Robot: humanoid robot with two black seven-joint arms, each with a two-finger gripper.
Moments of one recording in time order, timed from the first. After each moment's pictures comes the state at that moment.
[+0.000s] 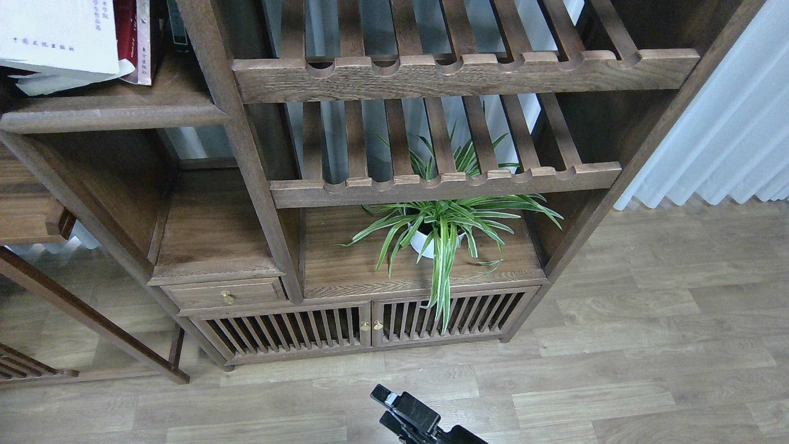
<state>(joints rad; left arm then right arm) -1.16 0.89 -0.72 -0.84 -0.39 -0.49 0.35 -0.14 0.01 0.77 0.97 0.14 0.58 -0.22</state>
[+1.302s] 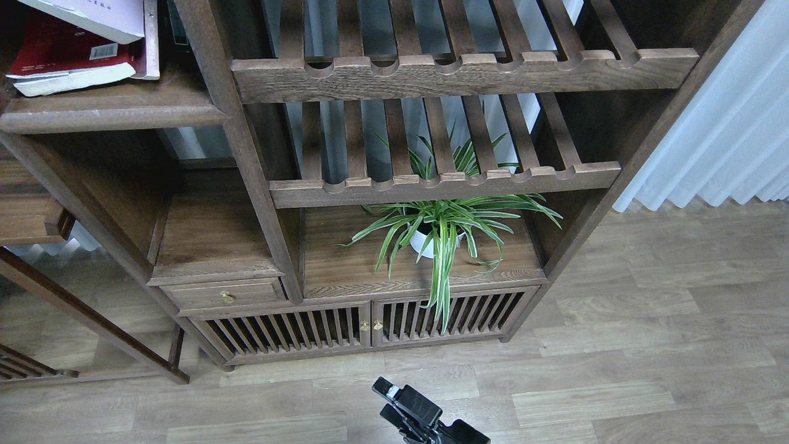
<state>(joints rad) -1.51 0.49 -0.62 -0.29 -0.15 -0.49 0.45 -0.14 0.02 0.78 0.98 0.14 0.58 -0.21</state>
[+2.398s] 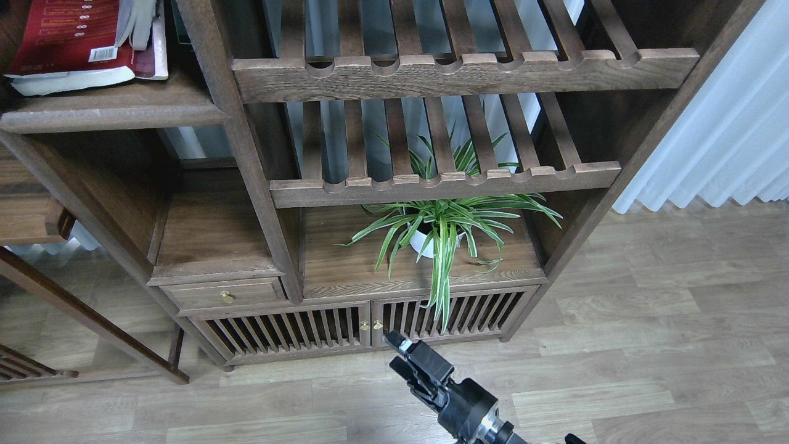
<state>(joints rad) -0.91 0.89 -0.87 -1.26 -0.19 -0.49 0.44 -0.08 0.02 0.89 1.03 0.15 0.58 -0.19</state>
